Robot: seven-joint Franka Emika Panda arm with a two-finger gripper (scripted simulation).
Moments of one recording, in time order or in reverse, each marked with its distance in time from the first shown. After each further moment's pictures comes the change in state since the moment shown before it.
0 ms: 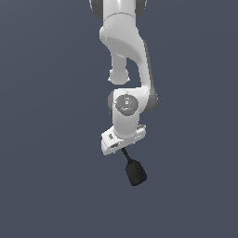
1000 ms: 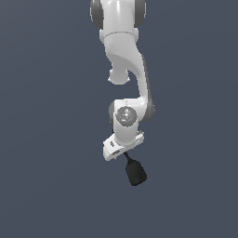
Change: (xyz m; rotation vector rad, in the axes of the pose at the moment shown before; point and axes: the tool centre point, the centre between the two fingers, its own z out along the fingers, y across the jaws) arm 0.004 0.000 0.049 0.000 0.004 -0.047
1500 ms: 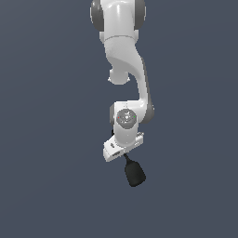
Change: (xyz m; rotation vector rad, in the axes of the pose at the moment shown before) arm 0.001 0.000 0.010 0.000 0.000 -0.002
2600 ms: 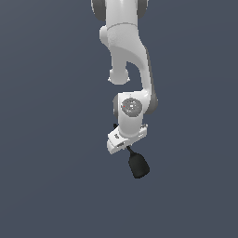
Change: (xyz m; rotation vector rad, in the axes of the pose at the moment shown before) arm -0.017 -0.029 -0.024 0.001 -0.002 0.001
